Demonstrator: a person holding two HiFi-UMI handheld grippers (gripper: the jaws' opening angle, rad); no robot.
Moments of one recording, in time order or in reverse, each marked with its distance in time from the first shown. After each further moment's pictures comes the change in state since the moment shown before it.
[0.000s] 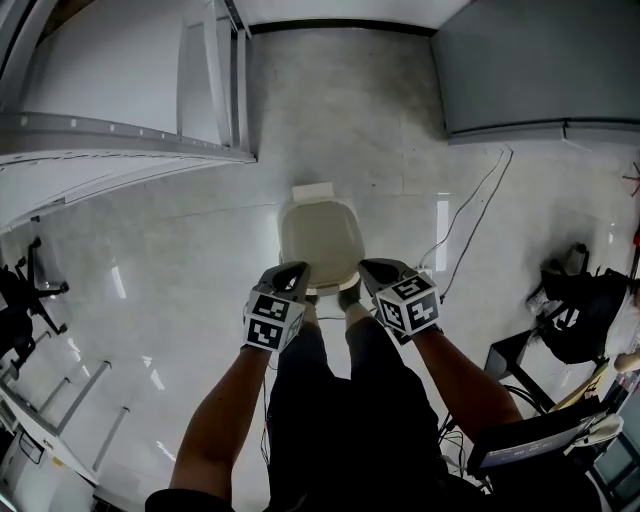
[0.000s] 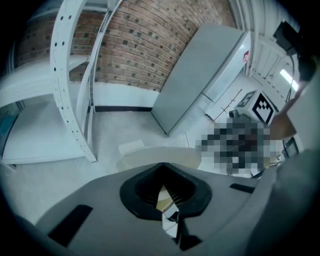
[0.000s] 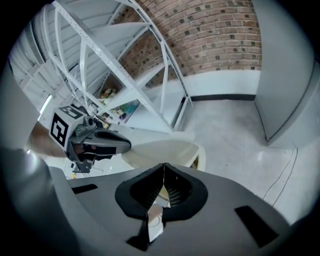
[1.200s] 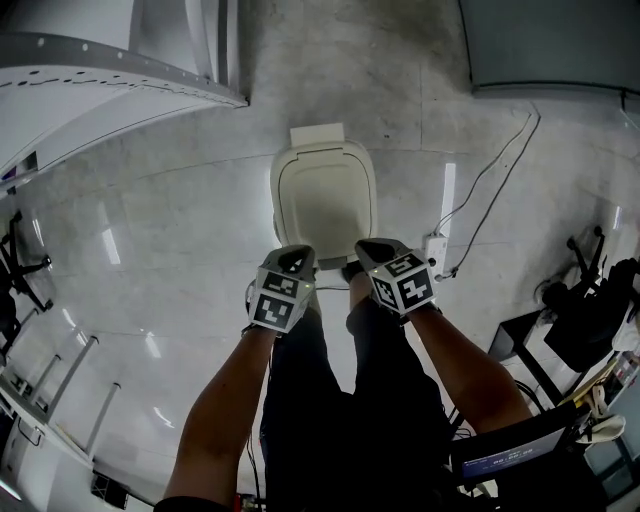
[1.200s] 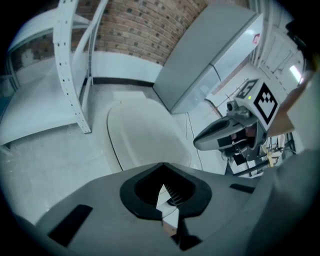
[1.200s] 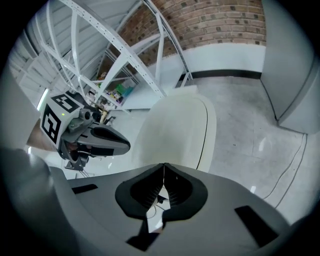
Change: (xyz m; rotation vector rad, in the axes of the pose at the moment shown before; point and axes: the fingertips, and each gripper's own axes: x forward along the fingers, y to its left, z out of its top) left arm 0.081 0.018 -0.130 -0.039 0.166 -0.013; right arm 0.107 -0.023 -0.108 -0.009 0.127 0.009
